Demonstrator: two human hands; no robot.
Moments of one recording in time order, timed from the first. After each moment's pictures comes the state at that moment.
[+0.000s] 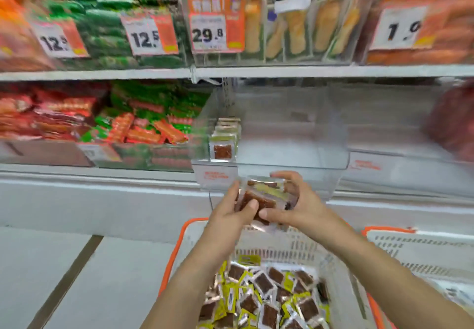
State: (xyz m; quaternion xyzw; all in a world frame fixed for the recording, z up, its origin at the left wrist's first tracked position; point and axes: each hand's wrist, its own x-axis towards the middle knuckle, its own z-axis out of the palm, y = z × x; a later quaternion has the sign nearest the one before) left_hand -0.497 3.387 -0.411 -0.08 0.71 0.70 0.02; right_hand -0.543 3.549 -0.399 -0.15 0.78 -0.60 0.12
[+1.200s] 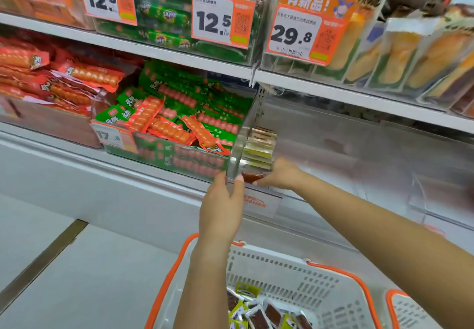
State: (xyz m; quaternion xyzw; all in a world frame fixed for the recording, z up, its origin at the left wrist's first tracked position) left_hand -0.584 3.309 -0.427 -0.22 0.80 0.53 -0.18; right_hand -0.724 3.409 -0.399 -0.15 0.97 -0.13 0.15
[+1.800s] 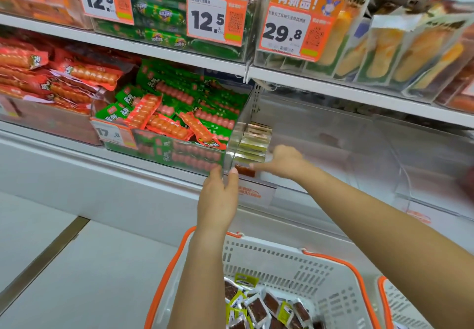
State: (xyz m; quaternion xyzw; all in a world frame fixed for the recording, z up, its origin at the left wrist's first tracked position) left_hand -0.577 3.309 -0.420 -0.22 0.79 0.55 -0.16; right_hand -0.704 3.417 -0.371 -0.18 0.97 -0.11 0.09
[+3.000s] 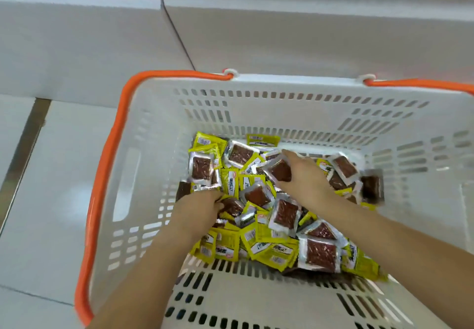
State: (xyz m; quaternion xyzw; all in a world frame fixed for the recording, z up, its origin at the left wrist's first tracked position) left_hand -0.492 3.322 -0.754 -0.09 0.95 0.11 0.29; right_hand -0.588 3.530 -0.785 -0.13 0.94 -0.16 0.27
